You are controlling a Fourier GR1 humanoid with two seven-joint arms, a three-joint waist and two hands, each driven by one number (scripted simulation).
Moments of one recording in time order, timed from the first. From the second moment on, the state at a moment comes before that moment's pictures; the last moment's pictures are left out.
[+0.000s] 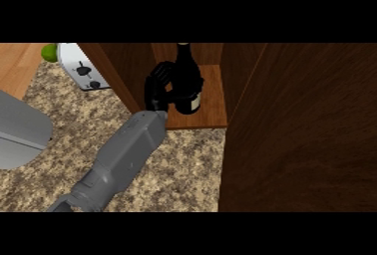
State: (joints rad) left arm -0.93 0.01 -0.35 -0.44 0.87 0.53 -0.50; right arm 0.22 -0.12 0.26 -2.50 -0.12 0.15 0.39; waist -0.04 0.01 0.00
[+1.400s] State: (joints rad) left arm -1.16 0.04 -0.34 -0.10 0.71 0.68 -0.50; right arm 0.27 -0.10 0.30 -2.50 -0.11 0.19 0.34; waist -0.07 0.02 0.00
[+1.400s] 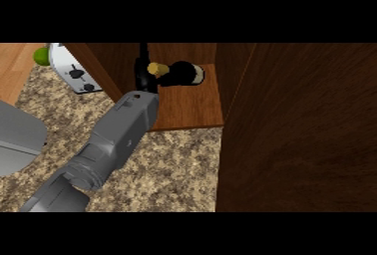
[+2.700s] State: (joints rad) left arm -1.03 0.02 -0.31 -0.42 0.68 0.45 -0.64; right arm 0.32 -0.10 0.31 -2.51 -0.10 0.16 0.35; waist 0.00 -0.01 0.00
